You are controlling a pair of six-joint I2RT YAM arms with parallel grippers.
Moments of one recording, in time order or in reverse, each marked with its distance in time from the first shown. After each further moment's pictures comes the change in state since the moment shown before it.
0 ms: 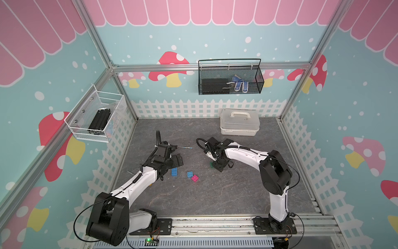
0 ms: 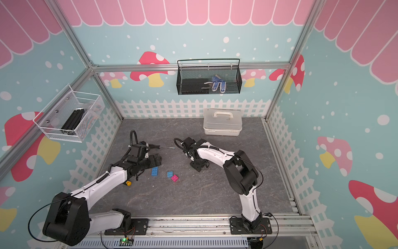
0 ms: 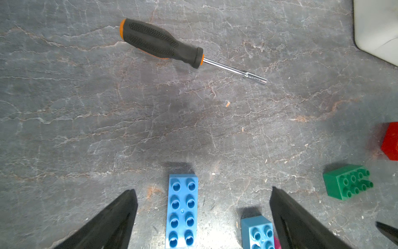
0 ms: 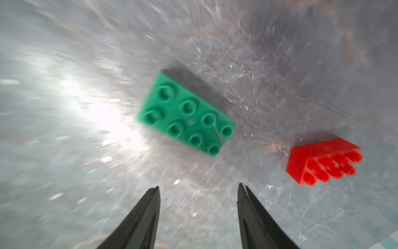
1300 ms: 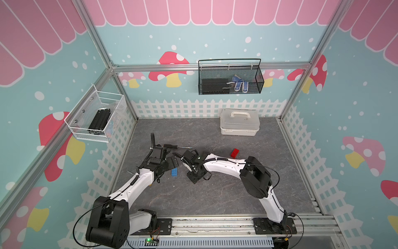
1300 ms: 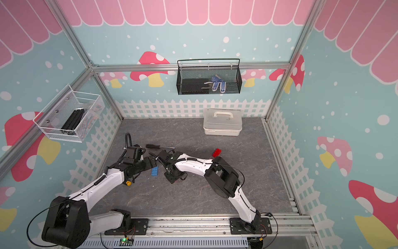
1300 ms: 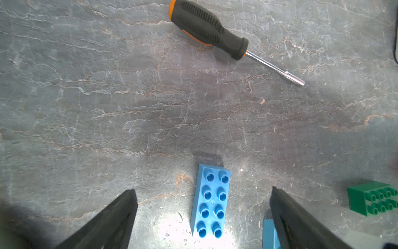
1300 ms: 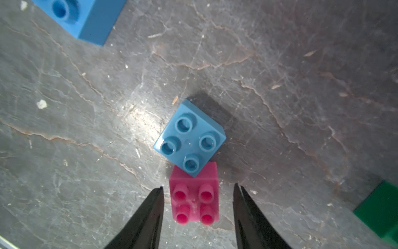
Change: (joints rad) left arm 0.079 -0.032 -0.045 -0.039 -0.007 -0.049; right arm 0.249 0.251 0.203 0.114 -0.169 0.394
